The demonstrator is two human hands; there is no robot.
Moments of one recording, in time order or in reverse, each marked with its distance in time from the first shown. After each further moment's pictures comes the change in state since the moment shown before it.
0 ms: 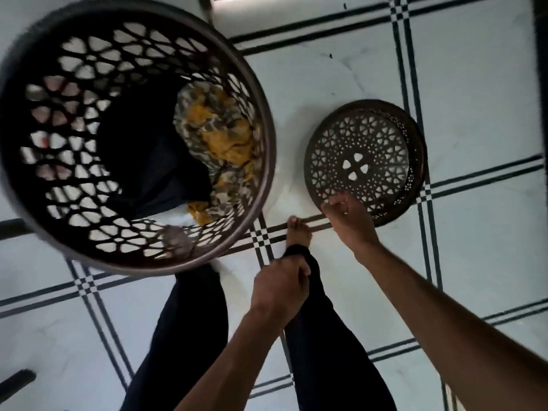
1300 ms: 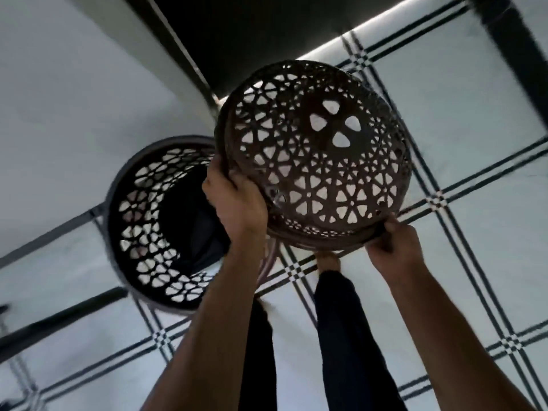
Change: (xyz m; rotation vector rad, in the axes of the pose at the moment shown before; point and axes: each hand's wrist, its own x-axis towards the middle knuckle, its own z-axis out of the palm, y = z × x) left_hand 0.022 0.104 -0.204 -0.653 0.896 -0.044; right_hand -0.048 -0.023 -0.075 1.438 0.048 0.278
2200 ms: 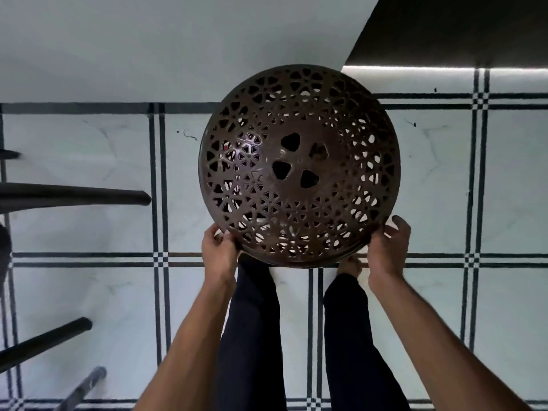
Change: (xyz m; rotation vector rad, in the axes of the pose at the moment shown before) left_hand 0.009 -0.227 -0.205 -0.445 0.099 -0.751; right_hand -0.058 0.169 0.108 -0.998 0.127 -0.453
